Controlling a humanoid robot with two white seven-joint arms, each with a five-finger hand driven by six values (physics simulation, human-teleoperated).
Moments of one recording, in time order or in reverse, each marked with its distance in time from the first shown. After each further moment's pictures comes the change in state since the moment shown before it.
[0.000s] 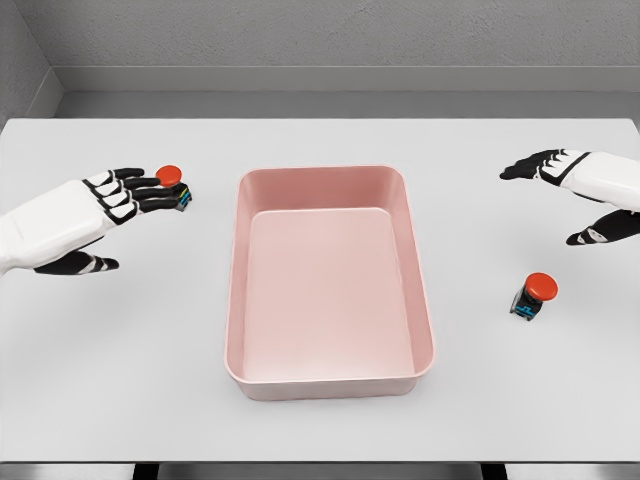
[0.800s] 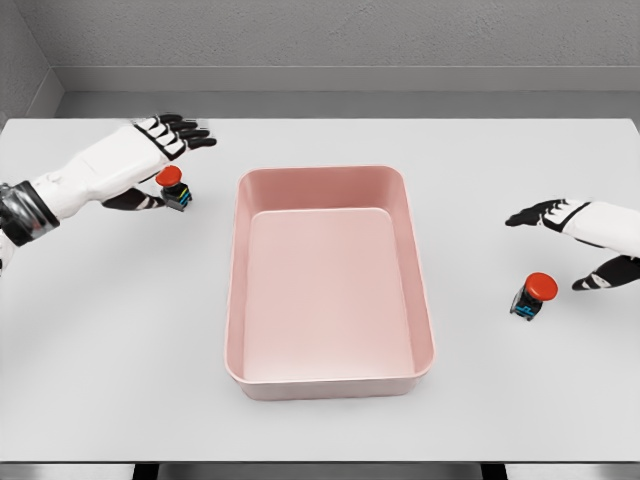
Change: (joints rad) left arm -0.387 -0.323 -0.190 0.385 -0.197 -0.001 -0.034; right arm 0.138 -0.036 0.006 0.006 0.003 -0.007 -0.035
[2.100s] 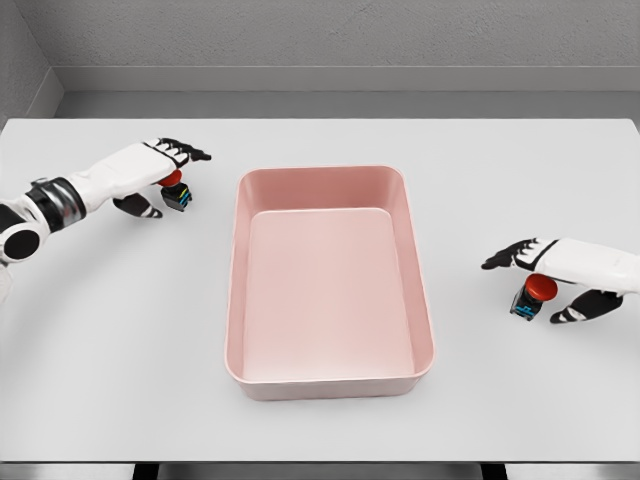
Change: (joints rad) left arm -0.135 -0.151 -0.043 0.346 -0.084 0.032 -0.133; right arm 0.046 0.044 0.023 -0.024 0.045 0.000 0.053
